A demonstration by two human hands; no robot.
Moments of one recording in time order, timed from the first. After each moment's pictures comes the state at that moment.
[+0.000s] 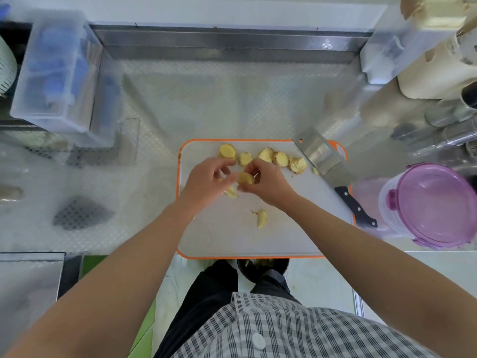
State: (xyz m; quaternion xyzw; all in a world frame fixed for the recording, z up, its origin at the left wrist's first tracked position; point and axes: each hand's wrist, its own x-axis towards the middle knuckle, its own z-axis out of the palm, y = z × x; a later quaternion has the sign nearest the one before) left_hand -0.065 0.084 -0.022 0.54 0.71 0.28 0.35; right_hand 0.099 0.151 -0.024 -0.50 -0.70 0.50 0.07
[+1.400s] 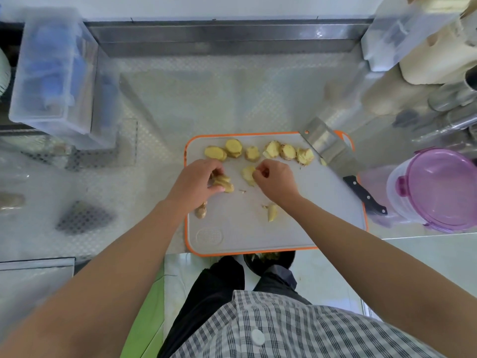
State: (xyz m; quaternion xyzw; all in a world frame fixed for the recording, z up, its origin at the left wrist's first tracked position) left_hand -0.110 0.068 -0.043 0.67 0.67 0.18 0.27; right_hand 0.087 0.134 -0.038 -0.62 -0.67 0.39 0.07
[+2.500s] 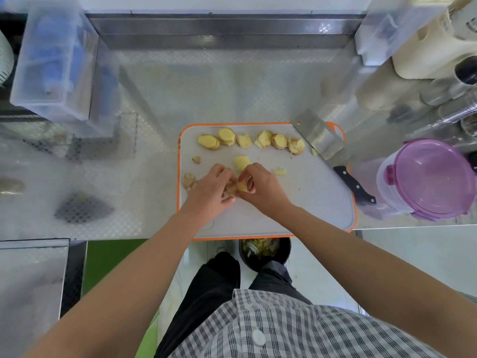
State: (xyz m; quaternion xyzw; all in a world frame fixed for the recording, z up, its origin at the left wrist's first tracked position) left_hand -0.051 0.029 -0.047 0.69 0.65 0.19 0.27; right_hand 0.113 0.093 -0.052 -0.43 -0.80 0.40 0.14
